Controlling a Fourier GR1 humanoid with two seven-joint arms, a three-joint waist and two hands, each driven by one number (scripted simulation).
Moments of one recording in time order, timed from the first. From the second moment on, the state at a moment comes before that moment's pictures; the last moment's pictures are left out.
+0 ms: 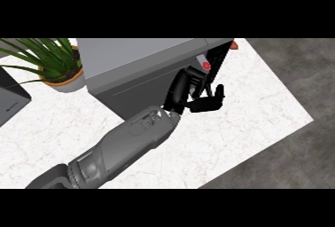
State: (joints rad) left arm -0.99 0.04 -0.86 -0.81 0.77 0.63 -0.36; right arm 0.08 -0.66 -0.14 -2.11 -0.74 0.25 -0.23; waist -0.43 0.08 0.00
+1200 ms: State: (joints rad) left arm -1.08 0.00 -0.95 -0.74 0.87 0.49 -0.37; right arm 0.12 -0.69 -0.31 -2.15 -0.83 0.20 -0.18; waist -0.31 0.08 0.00
